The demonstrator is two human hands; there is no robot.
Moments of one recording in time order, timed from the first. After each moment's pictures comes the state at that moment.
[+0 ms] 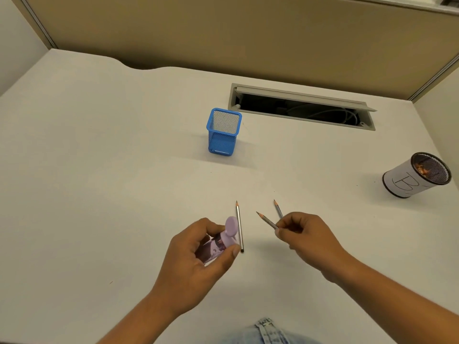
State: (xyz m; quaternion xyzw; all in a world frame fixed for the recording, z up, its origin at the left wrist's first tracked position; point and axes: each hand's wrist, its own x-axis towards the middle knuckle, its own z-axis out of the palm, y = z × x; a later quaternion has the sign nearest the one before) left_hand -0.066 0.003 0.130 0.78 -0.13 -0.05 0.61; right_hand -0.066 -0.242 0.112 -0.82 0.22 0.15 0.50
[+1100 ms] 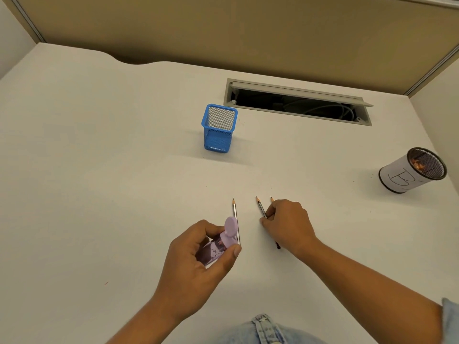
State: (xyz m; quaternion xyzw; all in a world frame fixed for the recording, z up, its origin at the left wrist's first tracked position) left_hand -0.072 -0.005 0.124 0.79 -0.10 -0.05 0.60; right_hand -0.024 -0.229 0.065 -0.95 0.18 0.12 0.21
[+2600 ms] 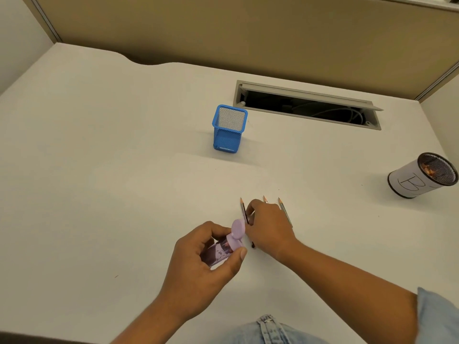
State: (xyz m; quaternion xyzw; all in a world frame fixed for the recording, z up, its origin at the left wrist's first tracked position) left_hand -0.078 0.003 0.127 0.78 -0.08 -0.06 0.62; right_hand -0.021 -0.181 0.055 -0.96 0.09 0.13 0.24
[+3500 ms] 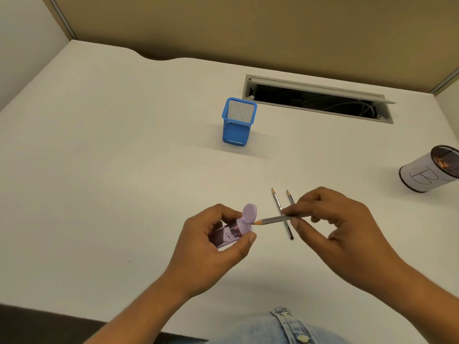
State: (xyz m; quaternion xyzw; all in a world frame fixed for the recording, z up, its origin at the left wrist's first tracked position) left_hand -0.074 0.008 0.141 0.78 -0.10 -0.07 0.61; right_hand -0.094 -0.220 0.188 -0.93 -0.08 -0.04 0.36
